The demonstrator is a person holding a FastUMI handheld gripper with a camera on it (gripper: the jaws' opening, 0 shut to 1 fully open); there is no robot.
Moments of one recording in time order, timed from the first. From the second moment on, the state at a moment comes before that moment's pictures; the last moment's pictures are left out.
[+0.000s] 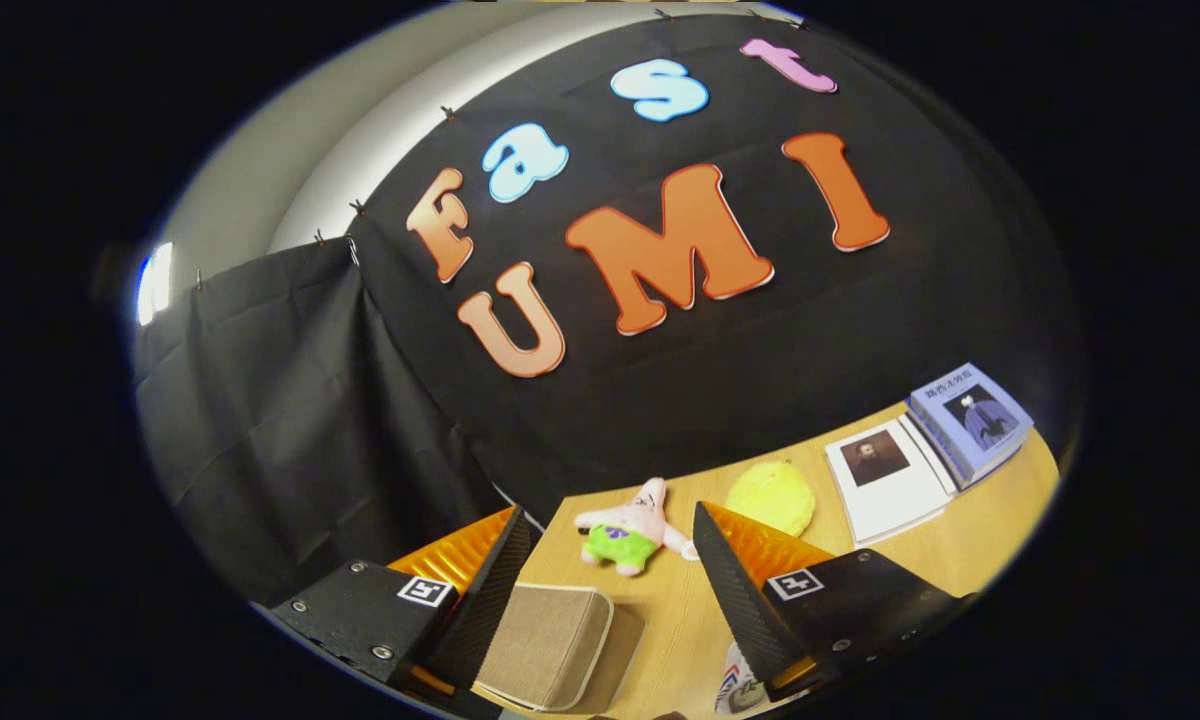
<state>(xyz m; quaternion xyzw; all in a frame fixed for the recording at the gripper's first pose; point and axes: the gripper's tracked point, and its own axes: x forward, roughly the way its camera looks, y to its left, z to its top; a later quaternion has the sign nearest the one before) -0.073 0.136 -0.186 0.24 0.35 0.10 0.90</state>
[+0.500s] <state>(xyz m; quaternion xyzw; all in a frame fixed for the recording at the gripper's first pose) -0.152 0.212 -0.286 0.27 0.51 0.17 0.80</state>
